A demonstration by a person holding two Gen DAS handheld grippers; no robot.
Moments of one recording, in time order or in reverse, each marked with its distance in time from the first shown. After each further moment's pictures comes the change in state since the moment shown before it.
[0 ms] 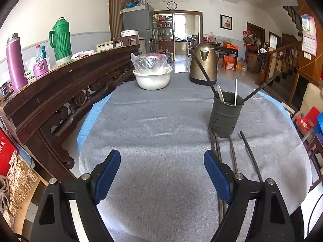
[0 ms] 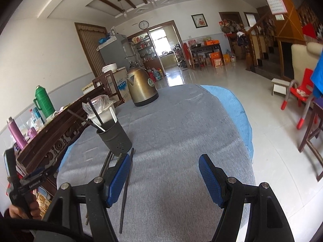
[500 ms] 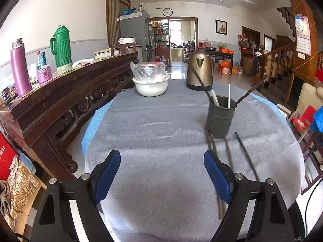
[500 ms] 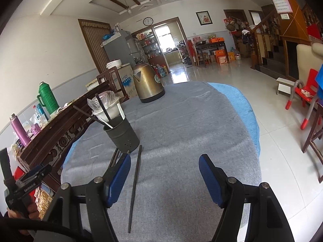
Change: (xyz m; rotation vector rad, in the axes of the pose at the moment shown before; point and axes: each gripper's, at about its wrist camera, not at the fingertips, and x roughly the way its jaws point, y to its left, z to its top) left arm -0.027 0.010 -0.008 0.030 -0.050 -0.011; right arm 0.008 0.023 0.001 -0.030 0.034 0.033
